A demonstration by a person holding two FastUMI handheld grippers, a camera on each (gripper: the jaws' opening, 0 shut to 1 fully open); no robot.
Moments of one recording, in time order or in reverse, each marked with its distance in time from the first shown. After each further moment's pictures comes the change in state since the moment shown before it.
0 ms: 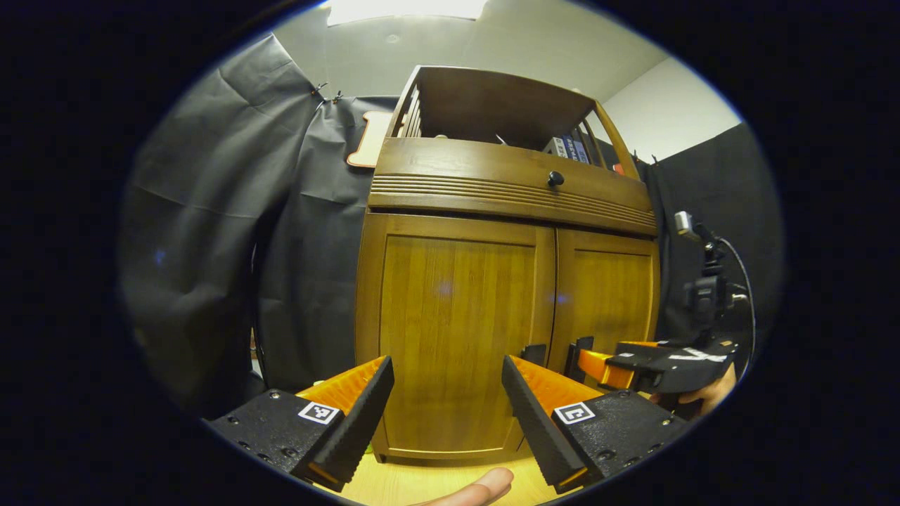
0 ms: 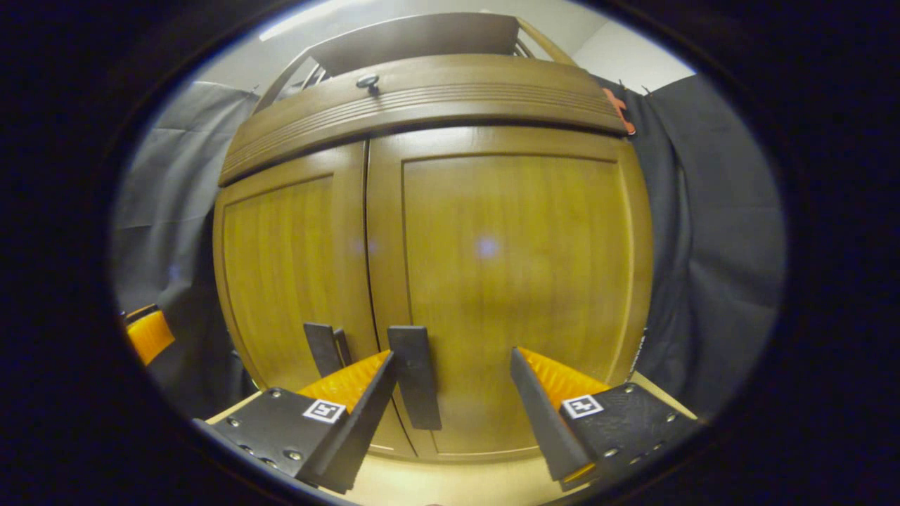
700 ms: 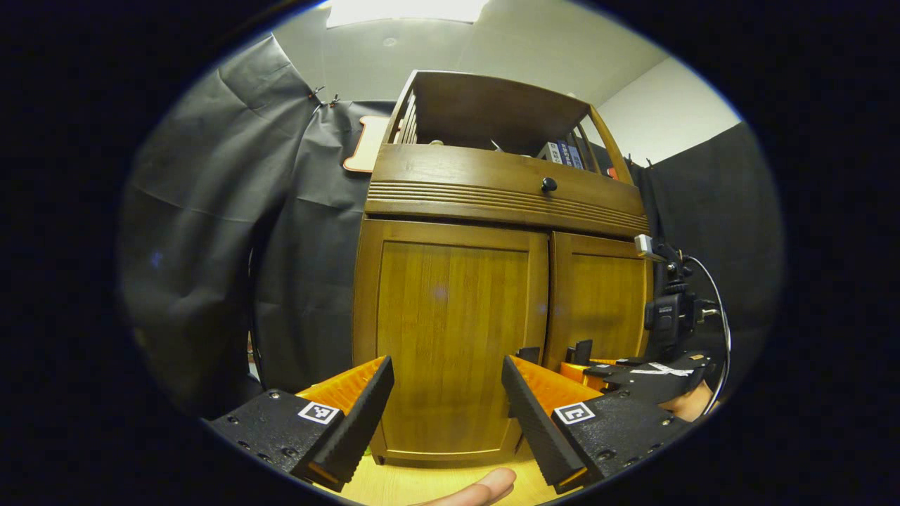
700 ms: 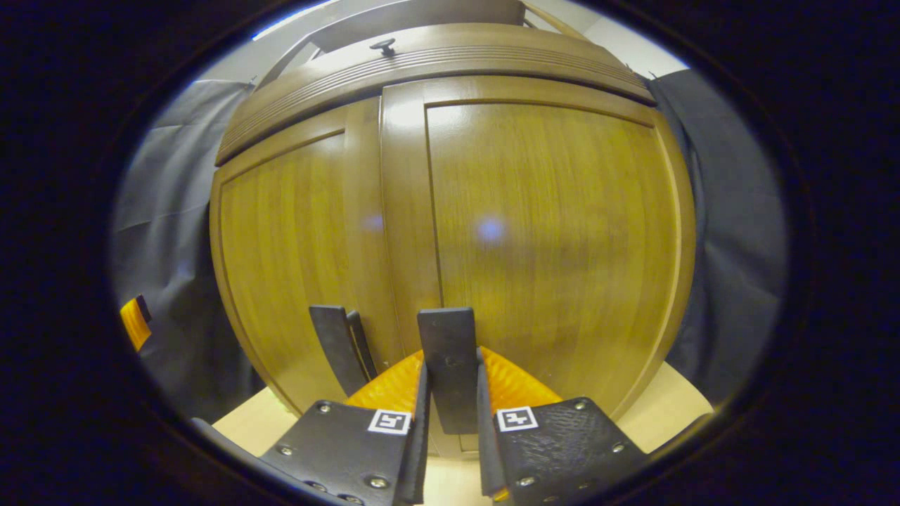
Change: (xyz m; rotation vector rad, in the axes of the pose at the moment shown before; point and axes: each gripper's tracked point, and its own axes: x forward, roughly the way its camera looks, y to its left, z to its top) left arm -0.005 -0.003 0.005 0.002 -0.019 -0.018; right arm 0.006 0.014 -0.006 0.022 0.071 0.023
